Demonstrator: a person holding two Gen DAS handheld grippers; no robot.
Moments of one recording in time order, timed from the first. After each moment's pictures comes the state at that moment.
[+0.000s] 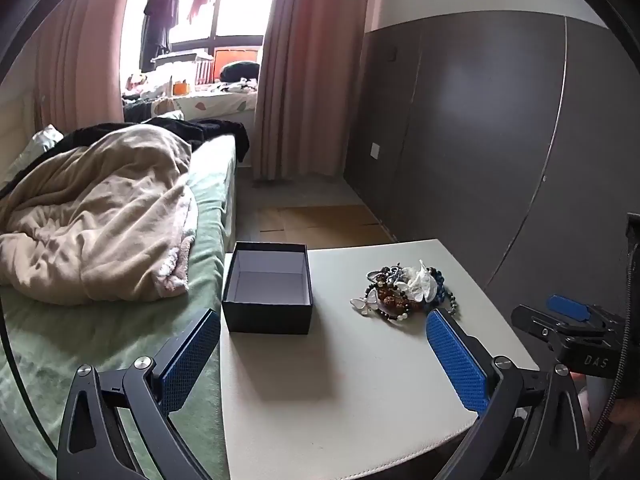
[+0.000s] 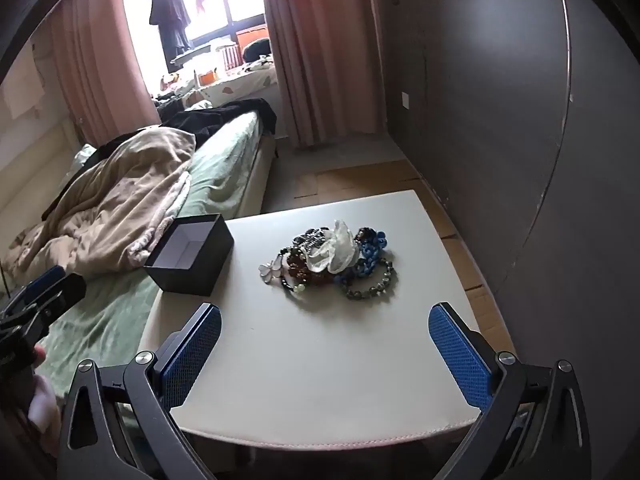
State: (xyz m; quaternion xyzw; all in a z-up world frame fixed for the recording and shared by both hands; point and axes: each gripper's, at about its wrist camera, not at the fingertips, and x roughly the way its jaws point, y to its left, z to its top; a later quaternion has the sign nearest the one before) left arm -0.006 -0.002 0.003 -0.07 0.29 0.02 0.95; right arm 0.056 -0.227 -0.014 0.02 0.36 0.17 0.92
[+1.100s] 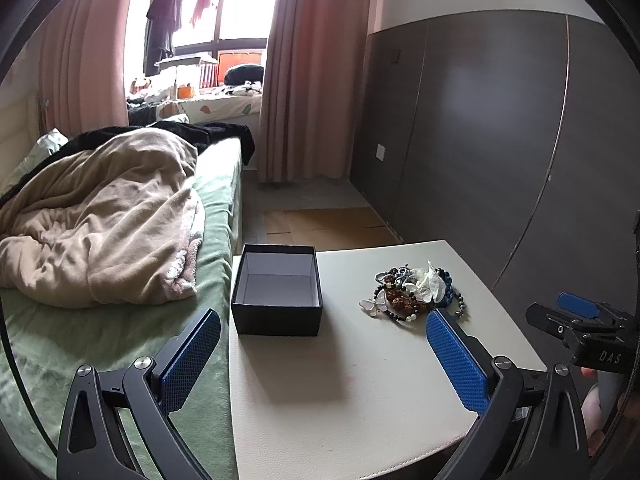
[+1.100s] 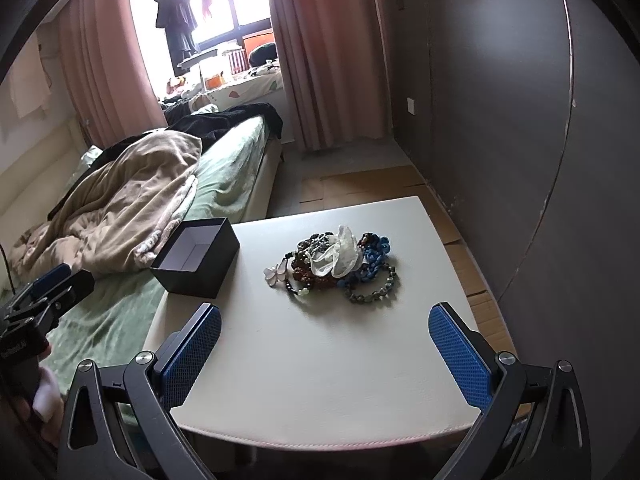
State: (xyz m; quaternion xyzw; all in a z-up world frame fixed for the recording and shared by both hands) left arm -0.009 0.005 0.003 -0.06 0.29 0.03 0.96; right arm 0.054 -0.229 -0.010 0.01 0.35 0.17 0.92
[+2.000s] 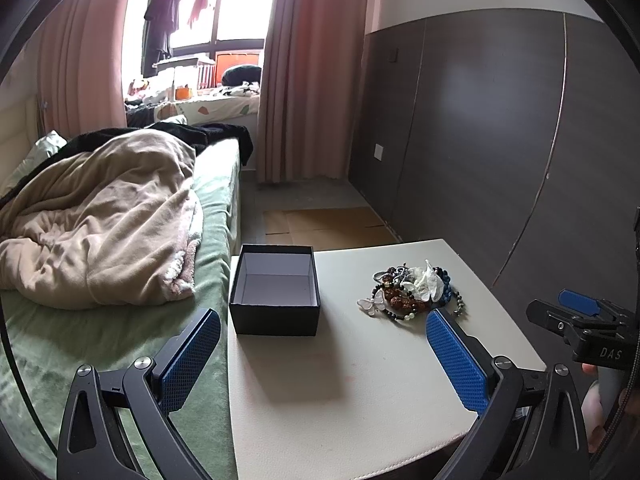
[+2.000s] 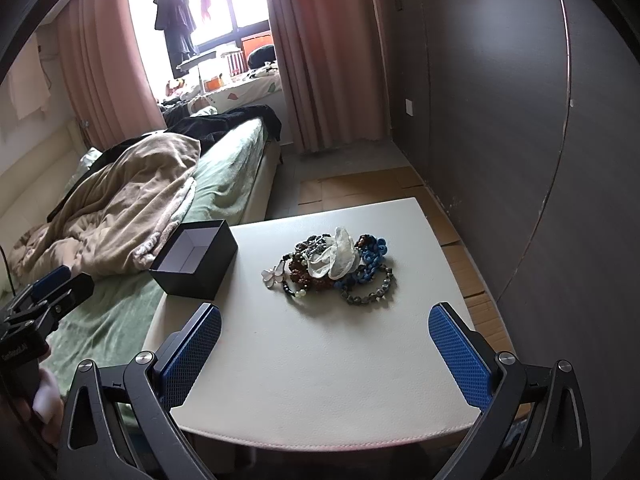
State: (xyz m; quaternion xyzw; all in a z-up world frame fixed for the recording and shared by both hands) left arm -0.010 0.004 0.003 -0.06 0.29 0.03 0.96; right arm 0.055 -0.231 -0.011 0.01 0.35 0.17 0.92
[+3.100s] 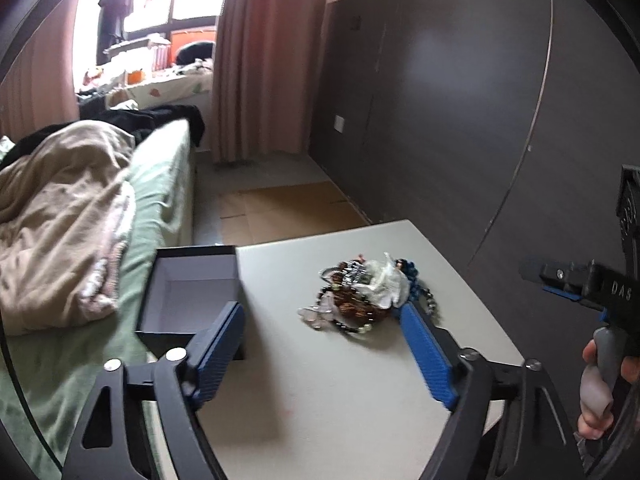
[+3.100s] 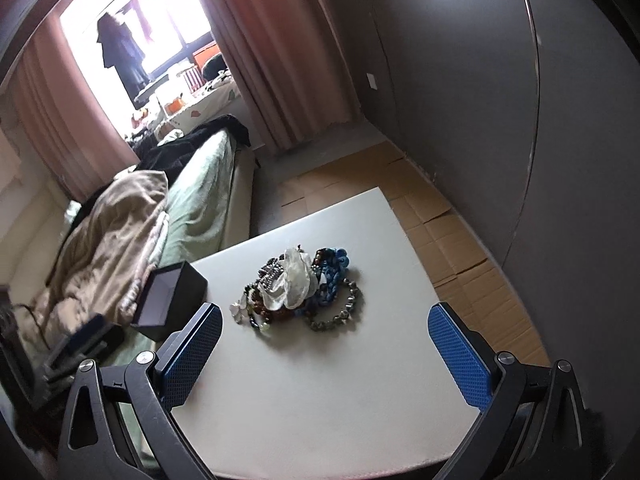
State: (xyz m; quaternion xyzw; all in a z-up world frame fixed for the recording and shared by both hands) left arm 0.068 -0.044 -0.023 -0.05 0.34 -0.05 0.94; right arm 0.126 -0.288 -0.025 0.14 0.40 0.15 0.90
